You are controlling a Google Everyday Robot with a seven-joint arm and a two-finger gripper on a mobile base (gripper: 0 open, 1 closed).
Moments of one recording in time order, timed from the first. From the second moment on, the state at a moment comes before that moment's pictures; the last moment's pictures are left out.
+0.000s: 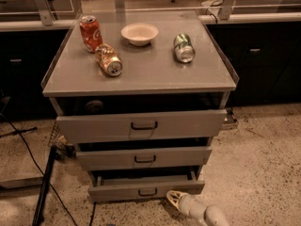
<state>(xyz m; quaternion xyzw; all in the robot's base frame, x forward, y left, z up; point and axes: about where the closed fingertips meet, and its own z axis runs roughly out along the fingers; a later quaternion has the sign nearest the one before) 0.545 -0.138 0.124 -0.47 0.69 0.11 0.54</state>
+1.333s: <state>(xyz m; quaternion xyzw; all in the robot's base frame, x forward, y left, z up) 0.602 -0.074 0.110 -0.51 0.66 0.13 0.53</state>
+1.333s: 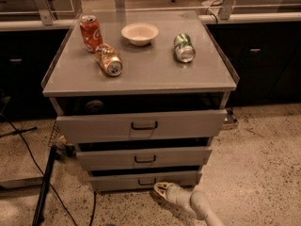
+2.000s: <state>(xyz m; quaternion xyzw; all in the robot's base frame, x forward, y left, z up) 0.544 -0.105 0.111 -0.56 0.68 0.16 0.44</state>
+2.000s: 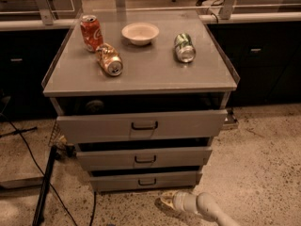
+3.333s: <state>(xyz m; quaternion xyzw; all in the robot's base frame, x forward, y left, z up) 0.486 -0.111 0.115 -0.57 0.70 0.24 0.36</state>
